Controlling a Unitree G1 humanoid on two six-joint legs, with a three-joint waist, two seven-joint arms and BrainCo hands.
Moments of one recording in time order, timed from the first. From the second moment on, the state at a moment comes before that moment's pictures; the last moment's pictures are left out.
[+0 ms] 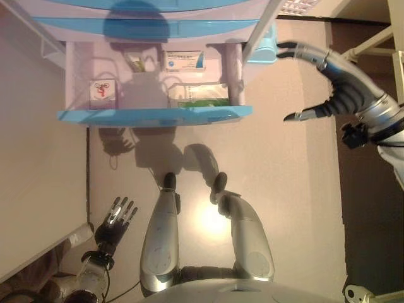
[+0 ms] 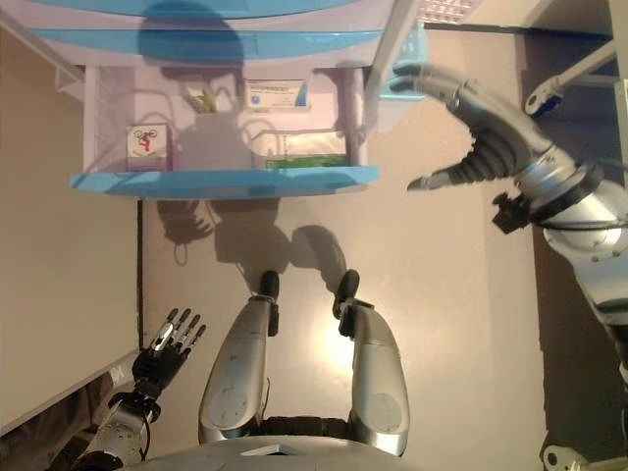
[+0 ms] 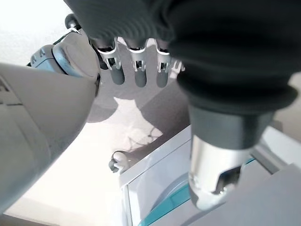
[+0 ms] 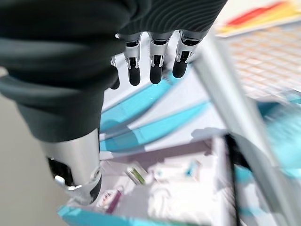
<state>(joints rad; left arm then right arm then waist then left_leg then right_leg) 0.09 0.39 0.01 0.81 -1.26 -0.09 -0.57 -0.54 -1.09 0.10 -0.24 0.04 -0.28 0.19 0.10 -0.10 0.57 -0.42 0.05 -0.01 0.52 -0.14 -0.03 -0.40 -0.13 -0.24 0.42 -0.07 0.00</state>
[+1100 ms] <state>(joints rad) 0.03 0.40 0.00 0.79 -1.21 -0.02 -0.49 -1.01 -0.81 0.65 0.45 -0.50 -0.13 0.02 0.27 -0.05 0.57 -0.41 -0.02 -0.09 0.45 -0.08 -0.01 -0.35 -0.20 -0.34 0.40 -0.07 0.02</state>
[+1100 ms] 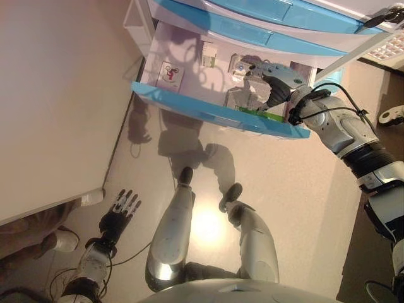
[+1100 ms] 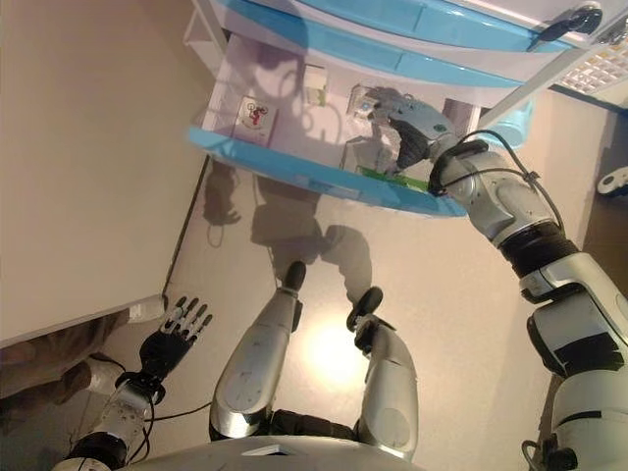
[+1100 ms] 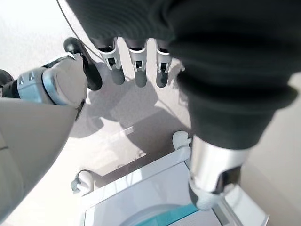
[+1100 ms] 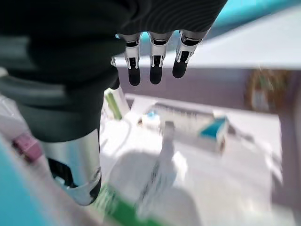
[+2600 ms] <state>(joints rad) 0.03 0.35 -0.01 0.76 -1.22 -0.03 -0.51 -0.70 -0.77 0.64 0.19 -0.41 -0.20 0.23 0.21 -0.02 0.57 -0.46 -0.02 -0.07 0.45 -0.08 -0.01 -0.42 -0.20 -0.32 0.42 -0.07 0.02</state>
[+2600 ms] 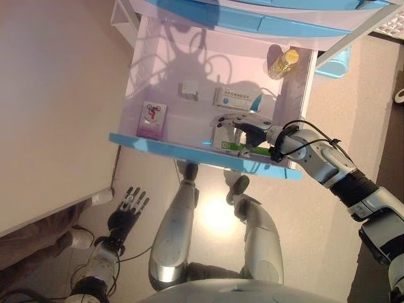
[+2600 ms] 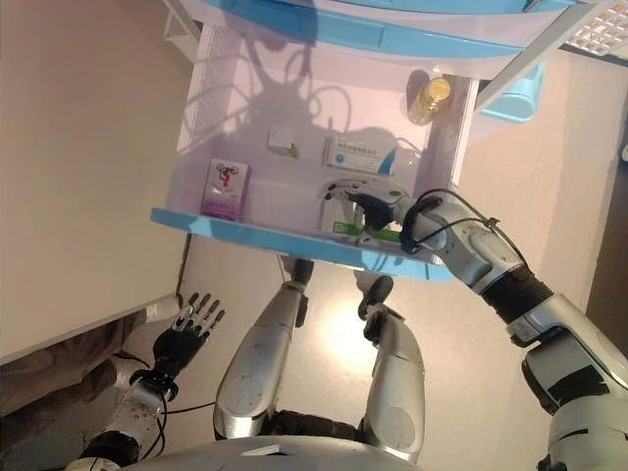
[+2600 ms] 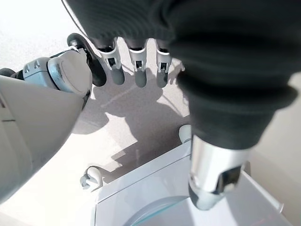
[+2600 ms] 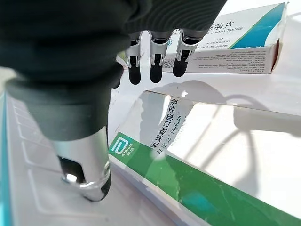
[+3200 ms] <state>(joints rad) 0.03 0.32 -0.04 0.76 -1.22 -0.03 -0.48 -0.78 -0.77 0.48 -0.10 -0.41 -0.11 0.05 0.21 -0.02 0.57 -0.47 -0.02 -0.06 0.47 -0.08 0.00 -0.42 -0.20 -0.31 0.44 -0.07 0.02</state>
